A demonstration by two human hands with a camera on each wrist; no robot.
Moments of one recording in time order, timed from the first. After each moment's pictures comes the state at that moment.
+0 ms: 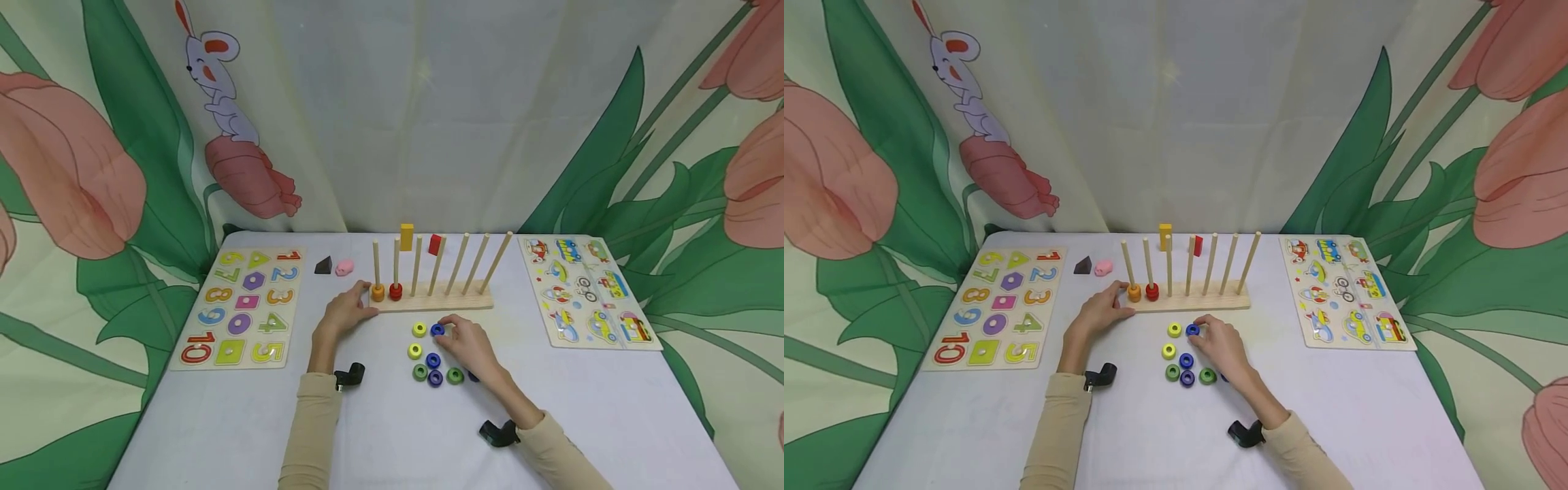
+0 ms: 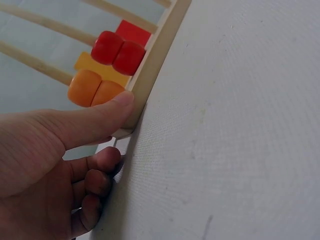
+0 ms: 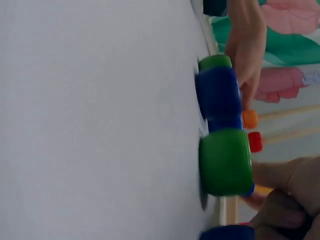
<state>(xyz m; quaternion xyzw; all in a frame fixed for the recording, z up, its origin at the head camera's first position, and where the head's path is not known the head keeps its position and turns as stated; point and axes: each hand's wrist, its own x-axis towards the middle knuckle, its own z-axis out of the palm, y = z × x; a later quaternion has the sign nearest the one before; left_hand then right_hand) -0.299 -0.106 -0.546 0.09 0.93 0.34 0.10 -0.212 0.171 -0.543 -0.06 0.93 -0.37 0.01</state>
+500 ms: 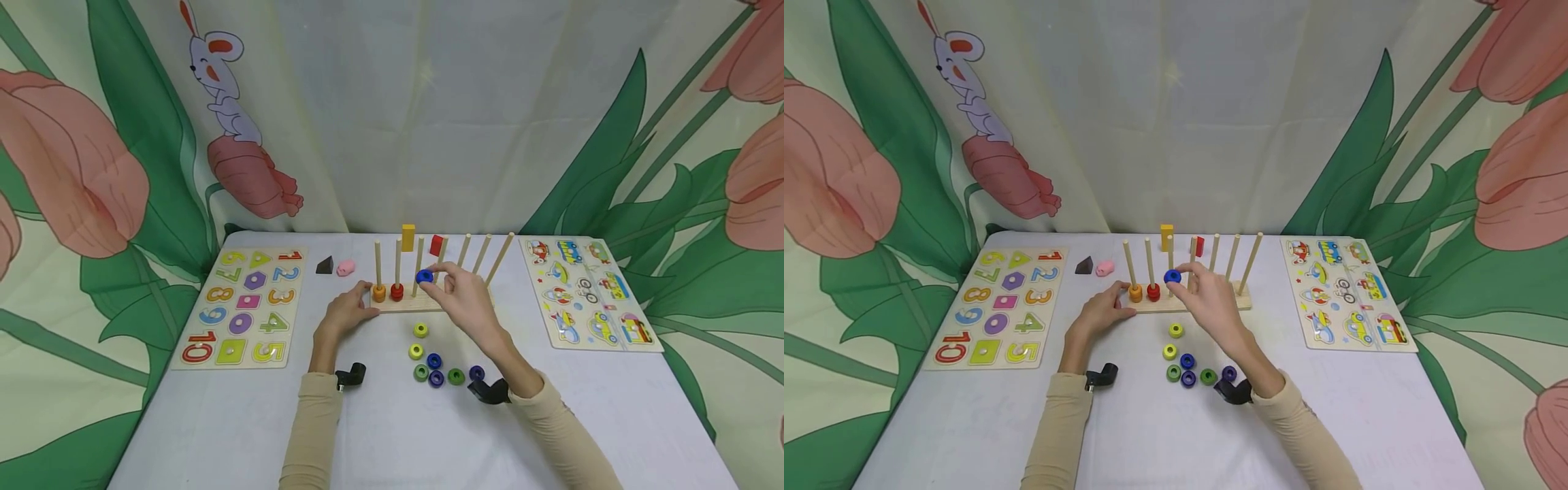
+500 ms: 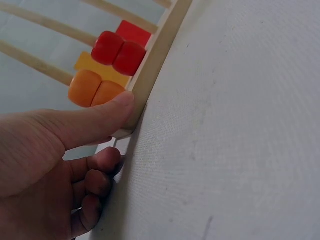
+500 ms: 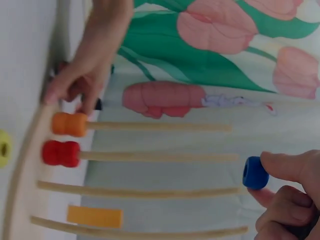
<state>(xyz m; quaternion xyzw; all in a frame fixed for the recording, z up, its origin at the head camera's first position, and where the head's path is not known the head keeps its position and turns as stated) -0.297 -0.105 -0.543 0.08 0.93 0.34 0.10 -0.231 0.141 -0.427 -0.12 0.91 -0.39 -0.12</state>
